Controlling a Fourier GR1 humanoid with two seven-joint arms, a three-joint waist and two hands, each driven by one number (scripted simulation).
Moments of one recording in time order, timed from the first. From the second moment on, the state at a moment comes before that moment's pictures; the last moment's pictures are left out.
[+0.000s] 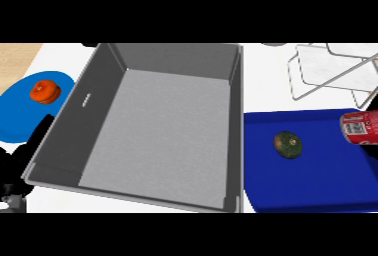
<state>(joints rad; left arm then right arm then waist) 0.02 0.38 0.10 -1.41 0.16 0.00 0.08 -0.22 -0.50 -0.33 -1.75 0.53 0.51 0.07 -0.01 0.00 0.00</state>
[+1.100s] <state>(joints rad) -0.01 0.34 0.12 -1.40 0.13 -0.03 0.10 -0.58 -0.88 -0.60 -1.58 0.23 0.61 0.30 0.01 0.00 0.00</state>
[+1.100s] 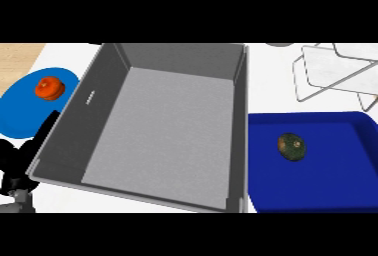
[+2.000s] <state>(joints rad) -0.01 0.32 0.14 -1.41 0.10 -0.06 0.10 -0.86 -0.95 -0.33 -1.04 0.53 0.32 0.07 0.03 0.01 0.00</state>
